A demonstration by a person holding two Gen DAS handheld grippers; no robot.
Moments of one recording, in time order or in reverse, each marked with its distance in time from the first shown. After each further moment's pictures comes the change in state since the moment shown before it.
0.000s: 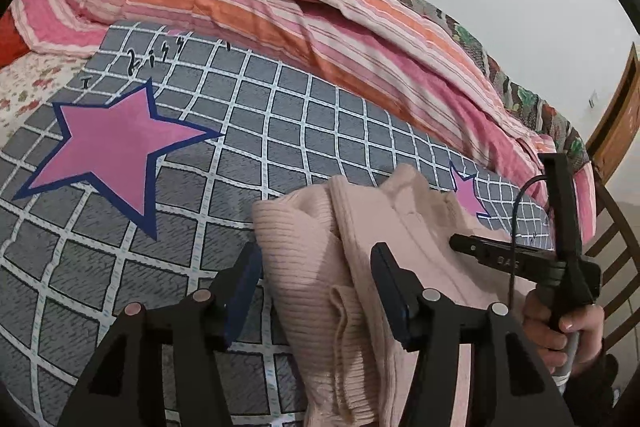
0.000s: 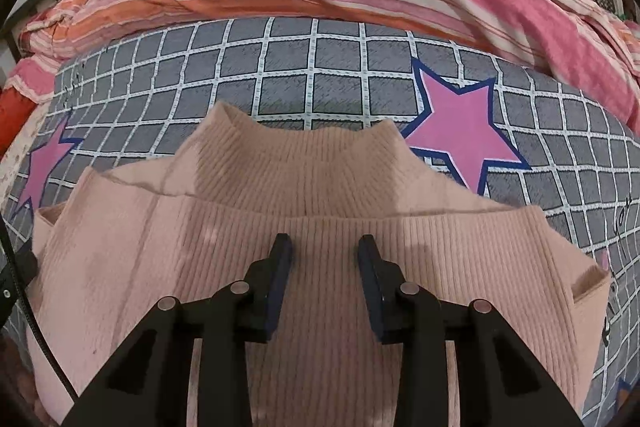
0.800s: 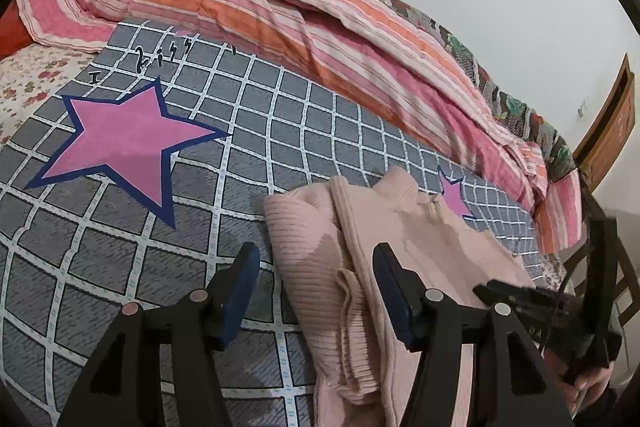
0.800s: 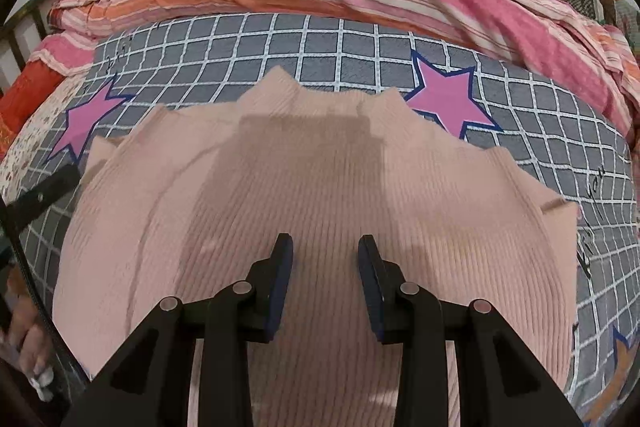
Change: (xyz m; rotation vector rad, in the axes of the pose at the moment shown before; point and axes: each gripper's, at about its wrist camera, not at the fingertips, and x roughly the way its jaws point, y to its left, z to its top) left arm -0.019 0.014 -0.003 -0.037 -0.009 -0.064; right arm -0.071 0.016 -0.067 -0.057 -0.026 -0.009
